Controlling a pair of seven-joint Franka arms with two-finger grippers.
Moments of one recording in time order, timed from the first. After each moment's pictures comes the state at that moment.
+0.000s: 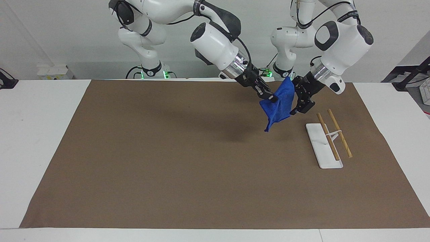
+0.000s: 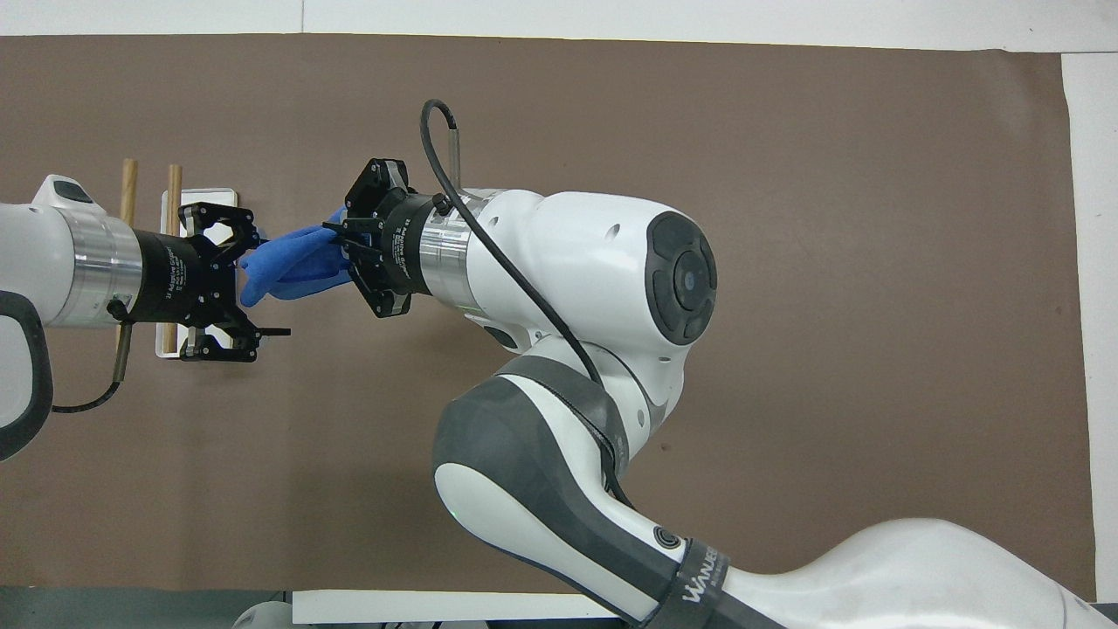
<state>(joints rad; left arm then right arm) -0.16 -0.19 -0.07 -2.13 -0.45 2.04 -1.59 0.05 0.40 0.82 -1.61 0.34 2.67 1.92</state>
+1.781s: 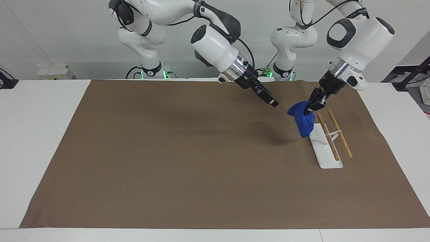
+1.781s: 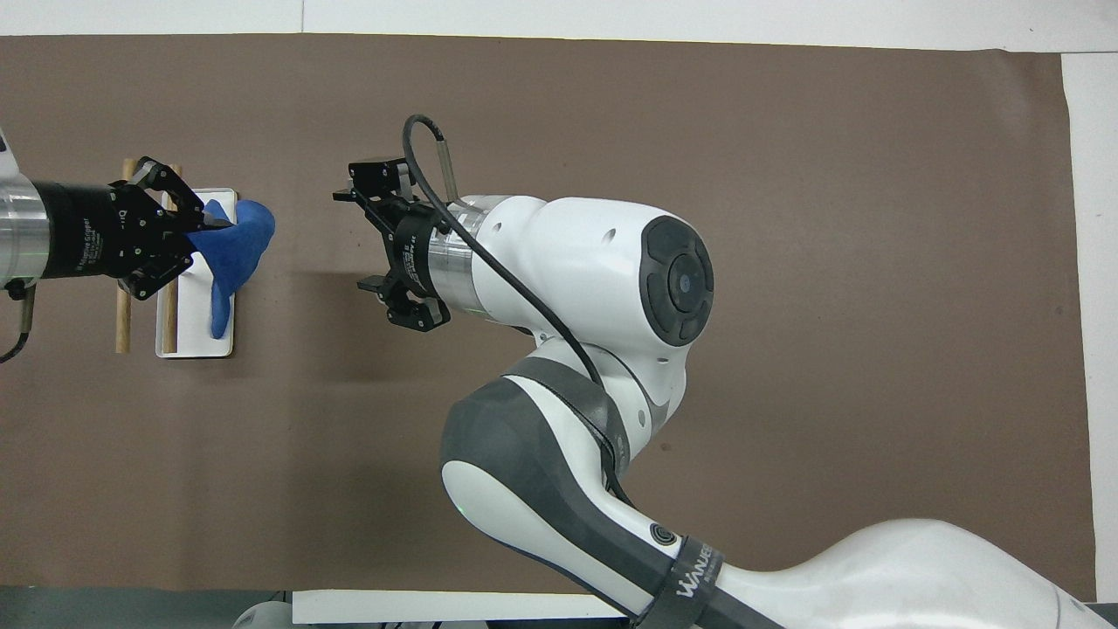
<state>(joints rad) -0.09 -0.17 -0.05 -2.04 -0.45 2.09 -0.98 0.05 0.37 0.79 -1.67 0.33 2.66 1.62</state>
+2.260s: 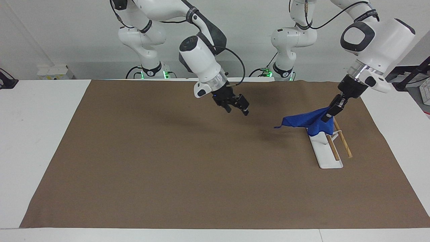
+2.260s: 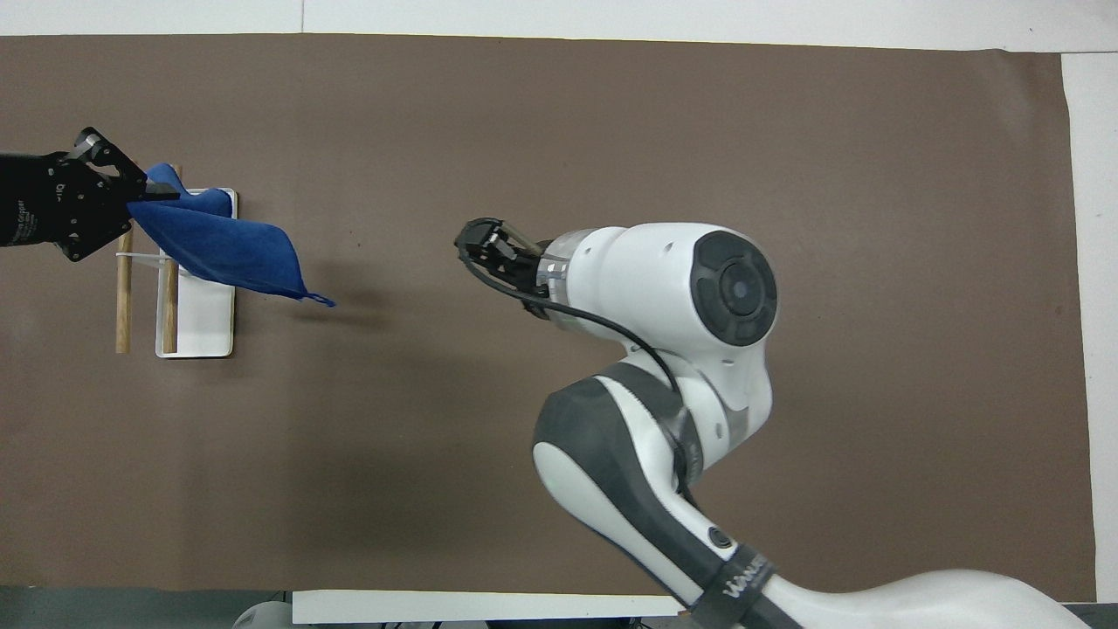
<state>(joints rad) -0.01 -0.10 -0.05 -2.00 -0.45 2.18 -0.57 0.04 0.15 0.54 -1.92 0.33 2.36 0.83</state>
